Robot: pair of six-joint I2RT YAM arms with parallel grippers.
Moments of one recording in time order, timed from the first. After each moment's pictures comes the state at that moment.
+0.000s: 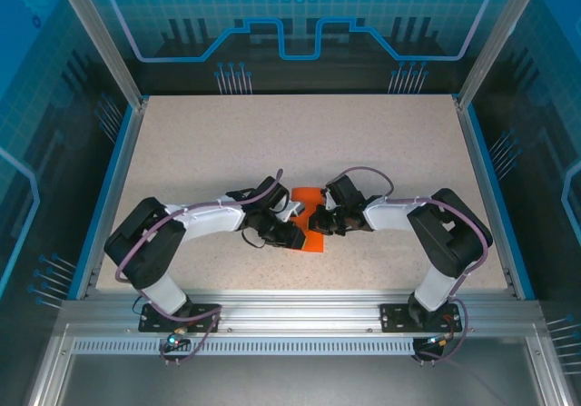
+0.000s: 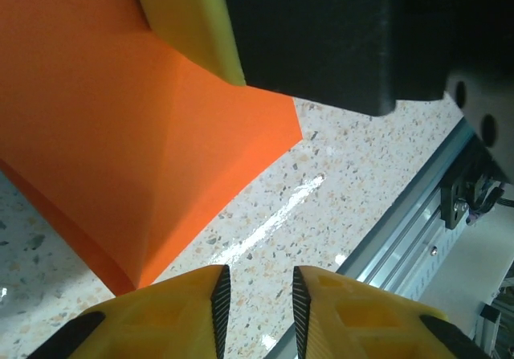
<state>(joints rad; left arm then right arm) -0.68 1.66 0.87 -0.37 0.61 -0.48 0.60 1.71 0.74 -0.05 -0.41 0.81</state>
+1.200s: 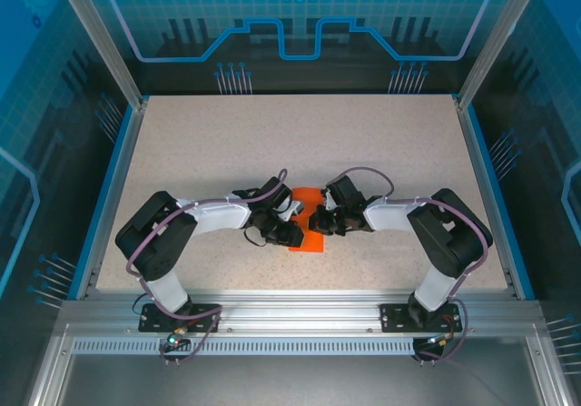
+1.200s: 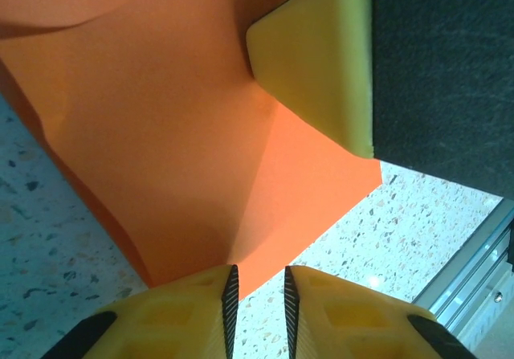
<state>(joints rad) -0.68 1.72 0.89 -0.37 0.50 -0.48 0.60 1.71 0.74 -0.04 -0.41 0.81</state>
